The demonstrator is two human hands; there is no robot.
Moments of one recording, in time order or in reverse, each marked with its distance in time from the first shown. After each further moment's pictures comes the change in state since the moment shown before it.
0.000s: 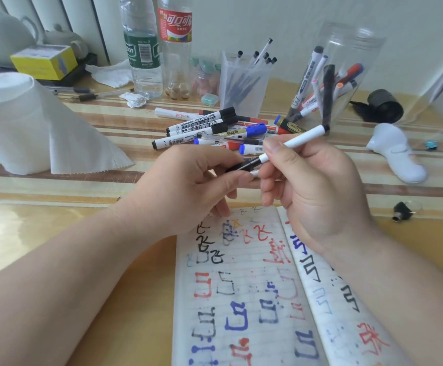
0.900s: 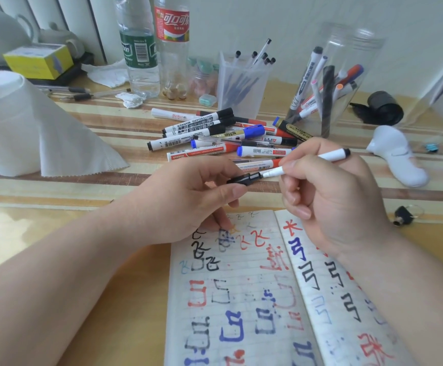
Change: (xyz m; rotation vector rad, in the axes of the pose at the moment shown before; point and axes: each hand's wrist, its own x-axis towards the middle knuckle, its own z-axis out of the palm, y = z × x) left_hand 0.006 -0.007 0.005 -0.178 -0.152 -0.236; right_hand 0.002 -0.008 -0.019 -0.044 0.033 0.105
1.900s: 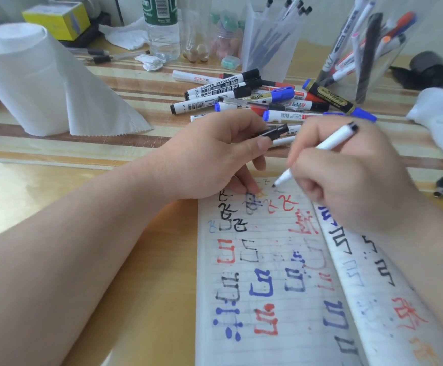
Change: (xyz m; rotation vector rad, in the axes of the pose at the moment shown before) left_hand 0.000 0.003 -0.002 0.023 -0.015 -0.016; right_hand -0.013 0.002 0.011 -0.481 -0.216 -0.112
